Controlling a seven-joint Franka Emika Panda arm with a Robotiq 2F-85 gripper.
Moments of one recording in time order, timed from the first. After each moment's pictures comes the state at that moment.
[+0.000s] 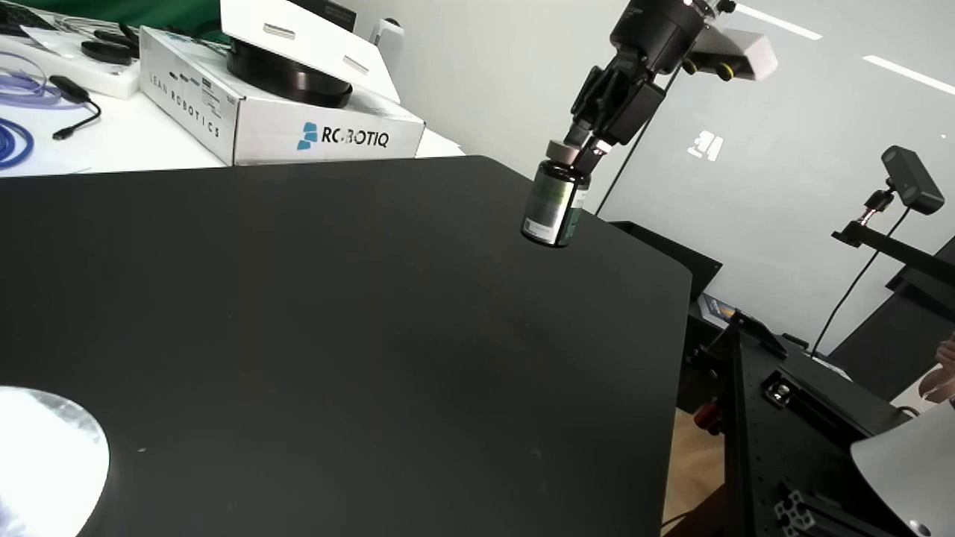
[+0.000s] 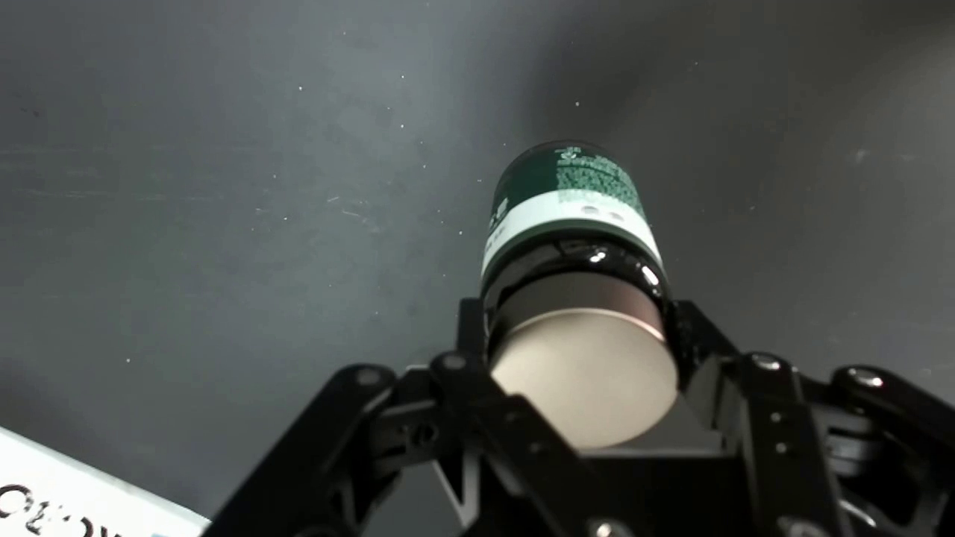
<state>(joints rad) -0.01 -0.06 0.02 -2.52 0.16 2.55 -0.78</state>
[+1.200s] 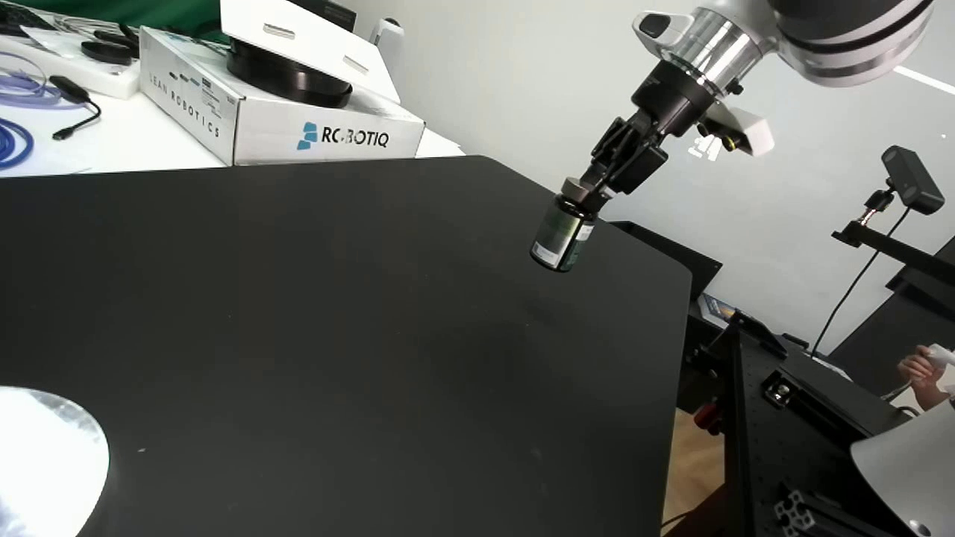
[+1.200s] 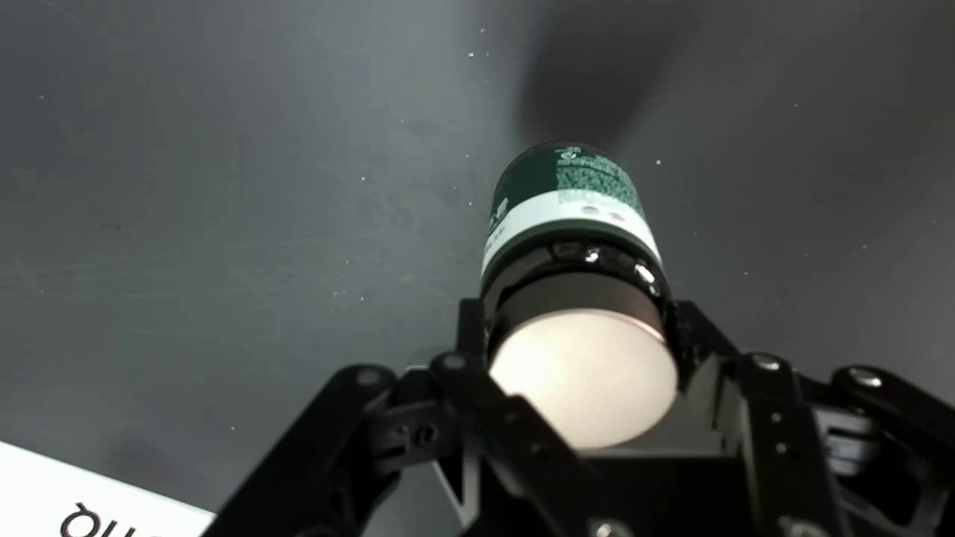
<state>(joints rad) -0.01 -0.04 -0.06 -2.70 0.35 2.87 -0.93</state>
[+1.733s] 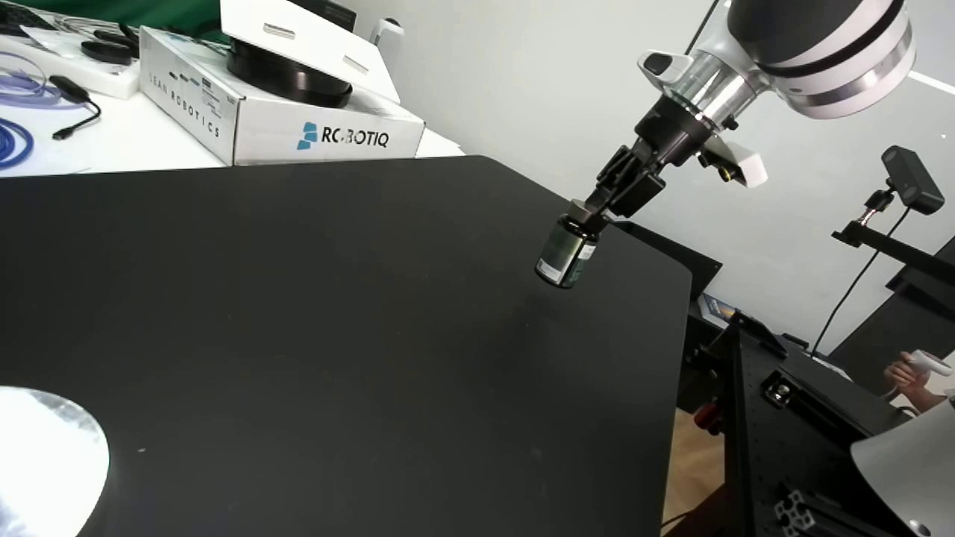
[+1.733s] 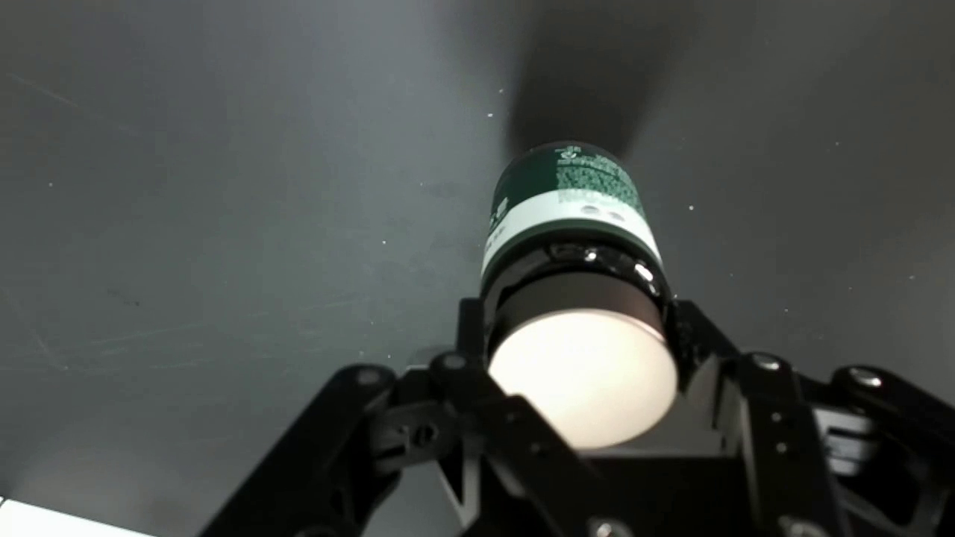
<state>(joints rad) -0.02 0.03 -0.08 -2.71 0.63 2.95 -1.17</state>
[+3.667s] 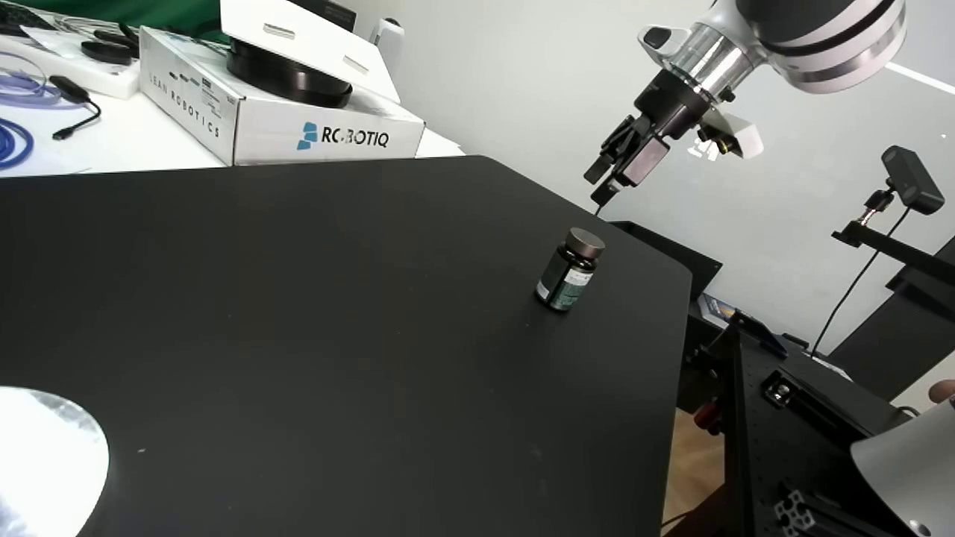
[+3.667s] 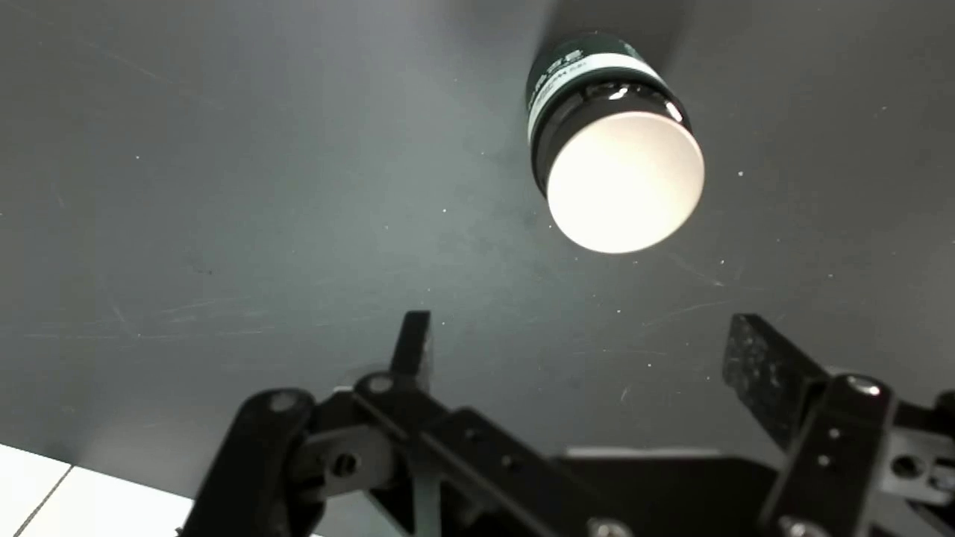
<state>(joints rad) -0.03 0.00 -0.13 -2.66 0.43 2.88 -1.02</state>
